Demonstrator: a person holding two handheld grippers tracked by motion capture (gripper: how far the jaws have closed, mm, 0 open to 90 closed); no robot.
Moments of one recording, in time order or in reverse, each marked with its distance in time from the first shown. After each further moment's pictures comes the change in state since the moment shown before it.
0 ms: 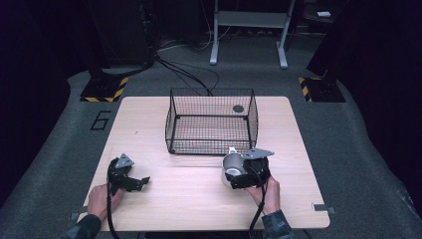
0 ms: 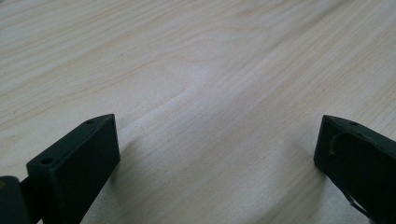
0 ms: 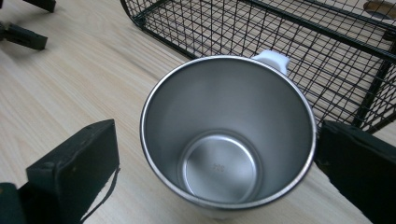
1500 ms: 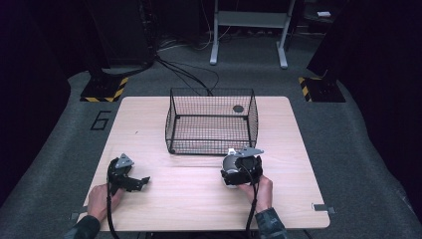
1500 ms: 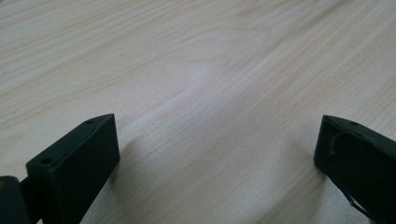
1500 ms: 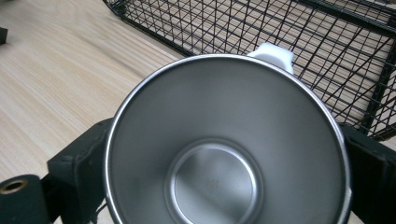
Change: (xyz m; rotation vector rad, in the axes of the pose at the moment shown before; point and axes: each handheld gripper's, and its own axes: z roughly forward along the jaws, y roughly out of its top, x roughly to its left) left arm 0.000 0.000 0.000 0.002 0.000 0.001; right arm 0.003 0.001 0.026 0.043 -0.049 0.003
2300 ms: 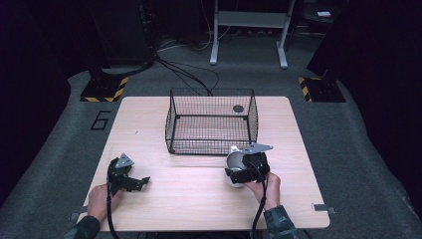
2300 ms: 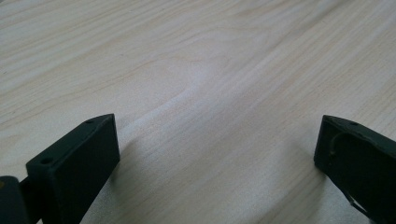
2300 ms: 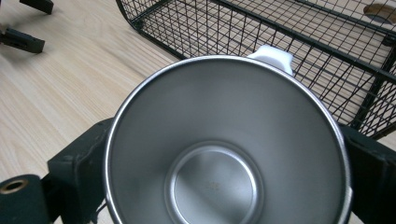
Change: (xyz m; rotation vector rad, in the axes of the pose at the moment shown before) left arm 0.000 0.000 0.000 0.000 0.000 0.000; right arm -0.012 0.010 -0.025 -0.026 0.065 -0.014
